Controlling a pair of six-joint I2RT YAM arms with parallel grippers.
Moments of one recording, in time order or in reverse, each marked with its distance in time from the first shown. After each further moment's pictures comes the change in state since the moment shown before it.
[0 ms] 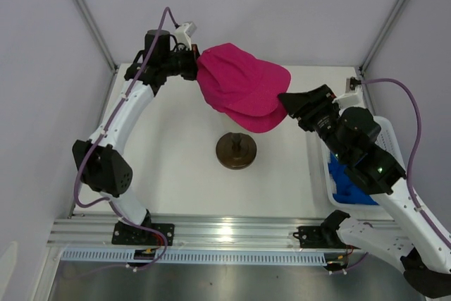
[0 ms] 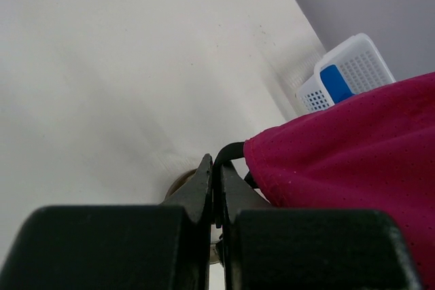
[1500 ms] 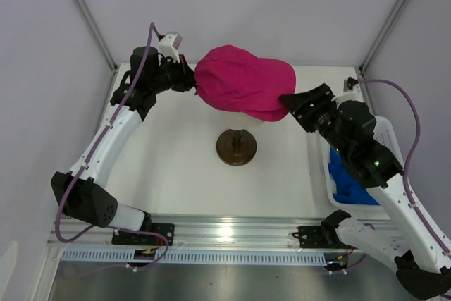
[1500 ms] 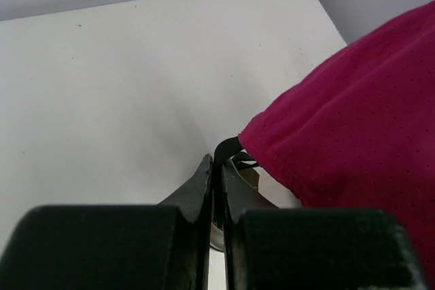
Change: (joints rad) left arm -0.011 -0.285 -0.294 0.124 -0.212 0.016; right arm -0.127 0.039 -0.010 -0.063 -0.144 0.098
